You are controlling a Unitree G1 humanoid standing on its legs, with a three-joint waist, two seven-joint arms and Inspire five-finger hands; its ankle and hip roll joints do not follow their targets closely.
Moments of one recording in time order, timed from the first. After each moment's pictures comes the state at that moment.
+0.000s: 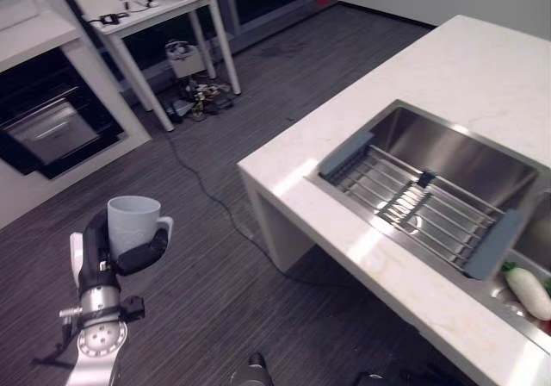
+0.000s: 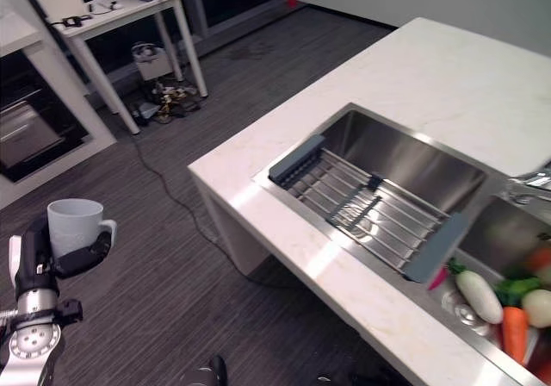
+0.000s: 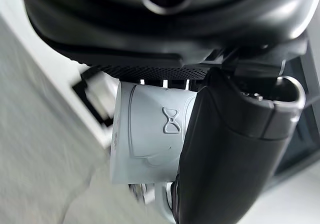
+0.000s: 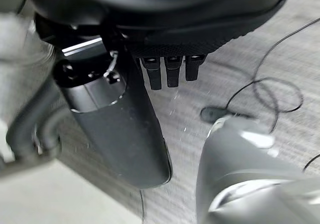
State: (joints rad) left arm 0.19 0.52 0.20 0.23 -0.15 -0.35 0.37; right arm 0.09 -0.35 -0.08 1.15 0.48 -0.06 0.06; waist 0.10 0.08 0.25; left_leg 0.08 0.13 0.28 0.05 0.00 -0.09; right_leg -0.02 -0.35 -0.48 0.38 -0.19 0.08
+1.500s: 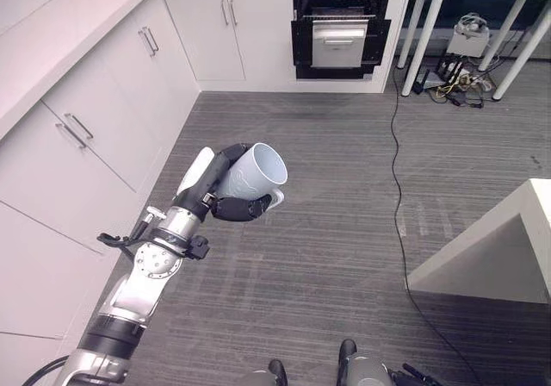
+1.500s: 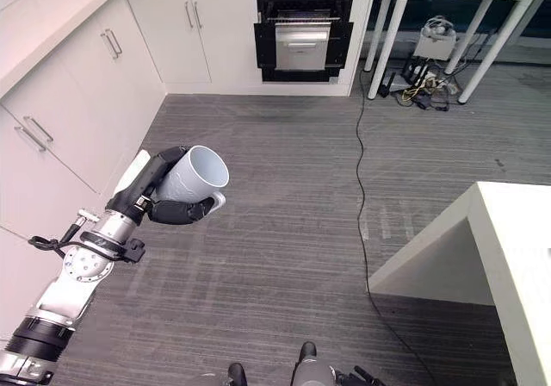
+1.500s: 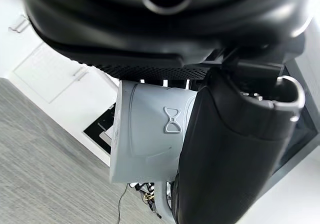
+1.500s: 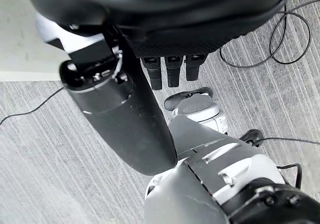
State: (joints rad) left arm -0.25 0.65 -0.15 0.11 0.02 -0.28 -0.03; right arm 0.09 -0.30 -0.04 1.19 0.59 0.01 0.23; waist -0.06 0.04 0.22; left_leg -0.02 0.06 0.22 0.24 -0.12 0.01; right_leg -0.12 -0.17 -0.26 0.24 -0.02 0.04
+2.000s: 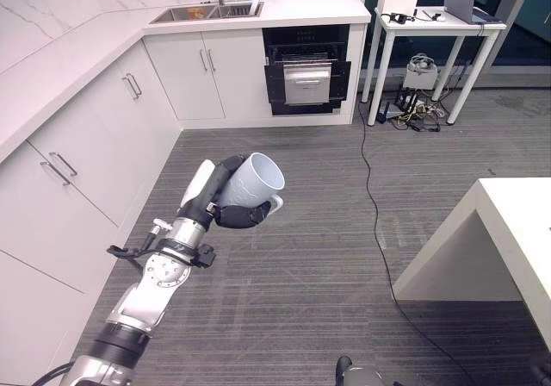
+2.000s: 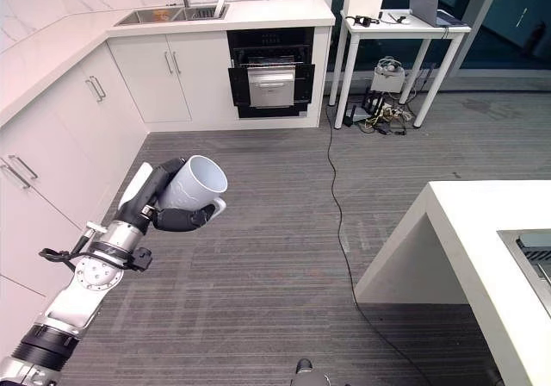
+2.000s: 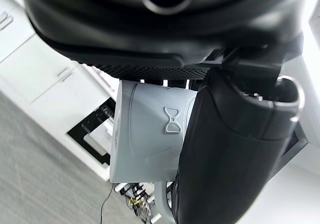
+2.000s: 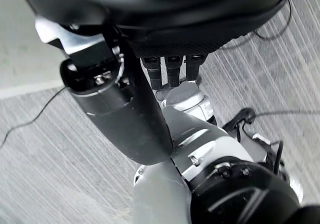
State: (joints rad) left arm -0.22 0.60 -0.25 0.10 -0.01 -0.21 0.08; right arm 0.11 -0.29 -0.04 1.22 0.65 0.10 0.30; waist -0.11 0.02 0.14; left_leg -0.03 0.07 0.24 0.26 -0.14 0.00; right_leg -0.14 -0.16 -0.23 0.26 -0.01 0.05
